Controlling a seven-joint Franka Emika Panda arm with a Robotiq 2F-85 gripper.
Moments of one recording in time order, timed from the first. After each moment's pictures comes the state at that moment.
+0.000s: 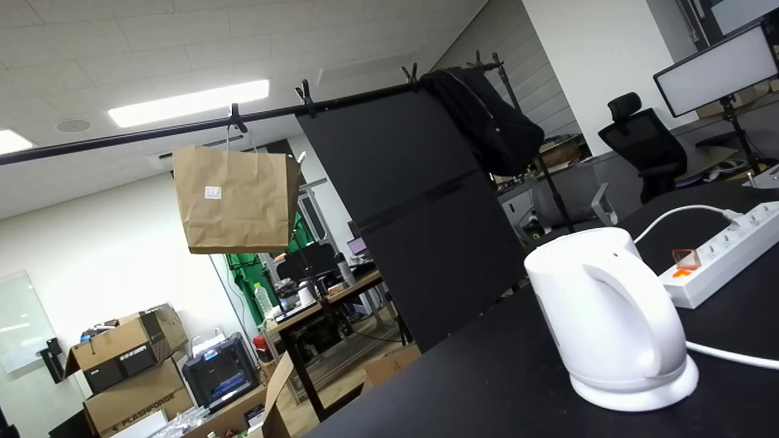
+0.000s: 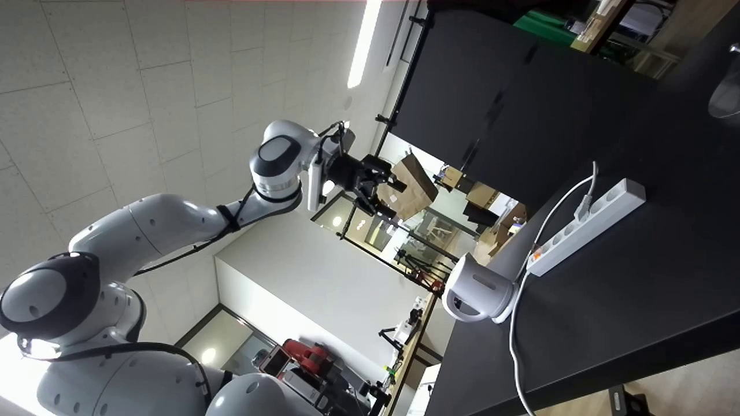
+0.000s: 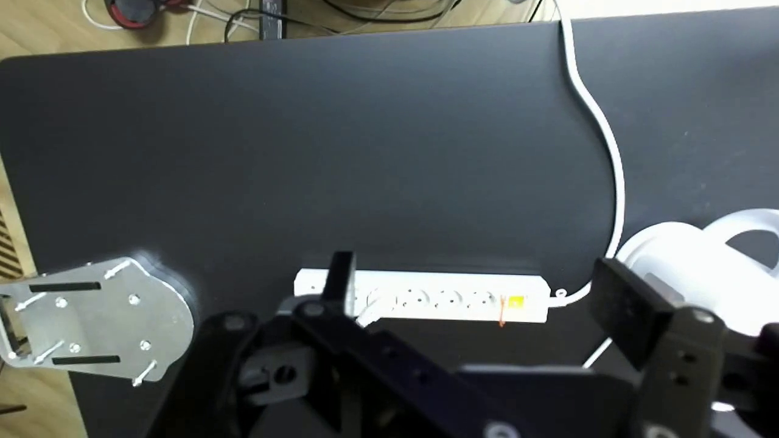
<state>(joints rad) -0.11 -0.31 -0.15 -2.23 -0.08 1.89 -0.15</state>
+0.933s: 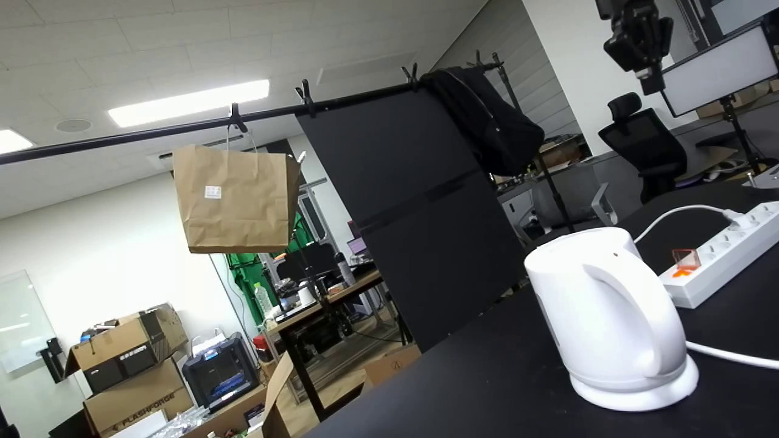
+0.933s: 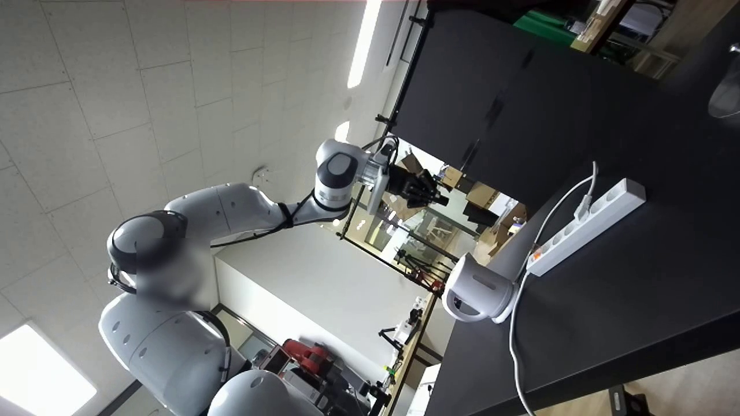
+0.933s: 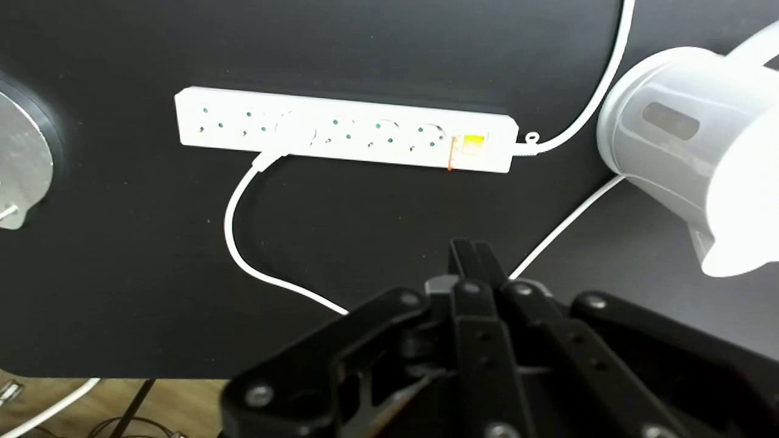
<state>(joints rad) -0.05 0.06 -0.07 -2.08 0.02 2.29 -0.12</state>
